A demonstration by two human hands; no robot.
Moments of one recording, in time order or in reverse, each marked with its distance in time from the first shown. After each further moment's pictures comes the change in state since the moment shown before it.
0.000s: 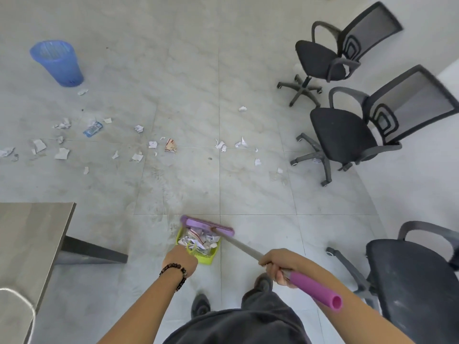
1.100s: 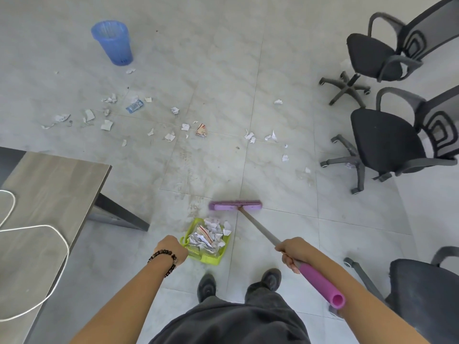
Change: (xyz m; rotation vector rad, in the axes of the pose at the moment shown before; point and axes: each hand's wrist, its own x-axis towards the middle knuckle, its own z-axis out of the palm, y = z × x) left_hand -0.020 -0.060 0.005 -0.095 0.033 -0.238; right_hand 0.024 0.002 -0.015 -0.441 0.261 -0.296
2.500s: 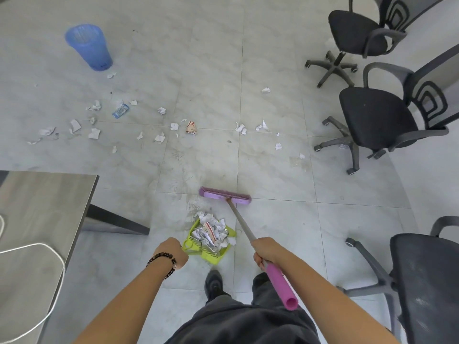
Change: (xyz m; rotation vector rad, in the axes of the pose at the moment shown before) left_hand 0.012 0.006 0.009 0.271 -0.060 0.108; right_hand 0.018 0.002 0.060 0.180 -0.118 -0.036
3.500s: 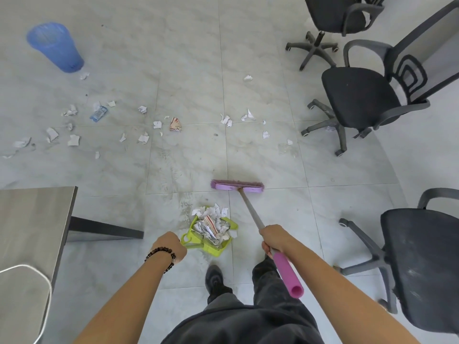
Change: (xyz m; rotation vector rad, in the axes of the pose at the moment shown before) left_hand 0.011 0.032 -0.006 0.073 0.005 0.029; right_hand 0.000 0.006 -0.041 -0.045 0.119 -0.030
